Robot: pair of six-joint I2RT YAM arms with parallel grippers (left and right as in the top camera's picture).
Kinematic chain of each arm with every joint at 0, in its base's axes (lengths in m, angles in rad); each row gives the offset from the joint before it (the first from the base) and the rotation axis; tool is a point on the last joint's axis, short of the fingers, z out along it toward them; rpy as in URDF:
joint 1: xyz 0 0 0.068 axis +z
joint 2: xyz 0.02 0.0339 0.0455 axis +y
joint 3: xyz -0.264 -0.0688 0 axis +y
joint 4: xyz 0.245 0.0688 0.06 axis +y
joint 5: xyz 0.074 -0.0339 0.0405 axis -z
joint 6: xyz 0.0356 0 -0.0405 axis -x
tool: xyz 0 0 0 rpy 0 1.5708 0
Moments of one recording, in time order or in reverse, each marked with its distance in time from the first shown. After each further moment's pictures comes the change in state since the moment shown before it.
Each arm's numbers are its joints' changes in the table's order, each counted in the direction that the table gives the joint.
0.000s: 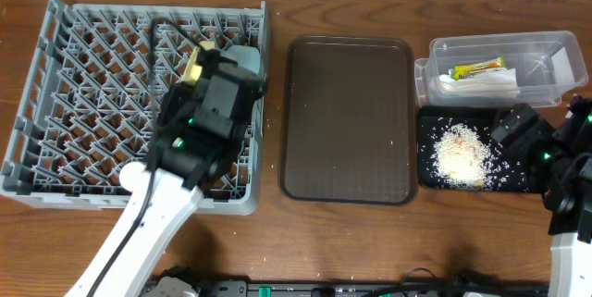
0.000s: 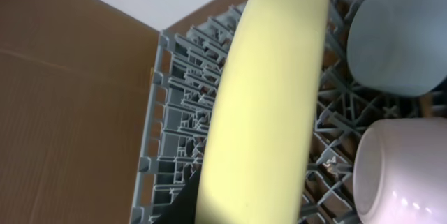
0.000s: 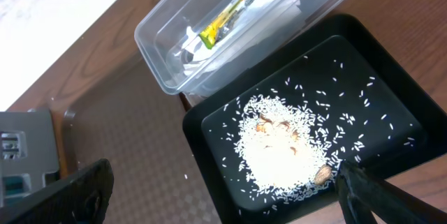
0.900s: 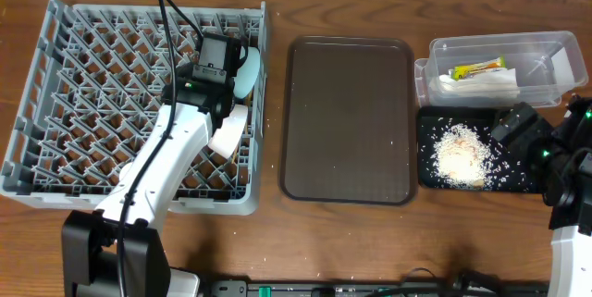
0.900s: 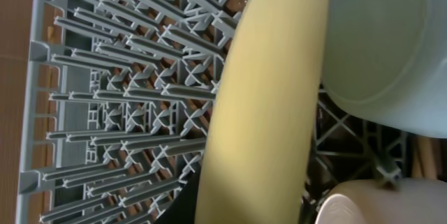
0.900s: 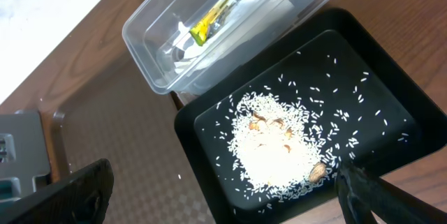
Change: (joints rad) left arm 0.217 0.335 -0.002 -0.196 0.292 0.027; right arm 0.000 0.027 0.000 0.002 0.016 -0.003
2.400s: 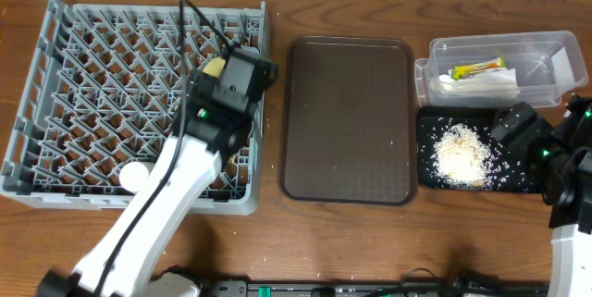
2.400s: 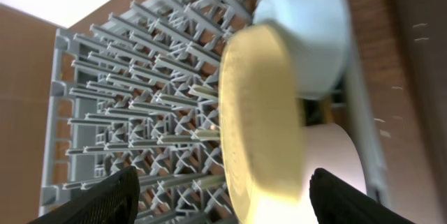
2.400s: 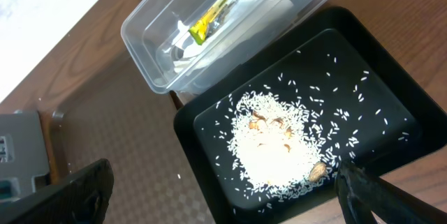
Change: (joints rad) left arm -0.203 -0.220 0.000 0.146 -0.021 0.029; right arm 0.000 0.005 0.000 0.000 0.000 0.000
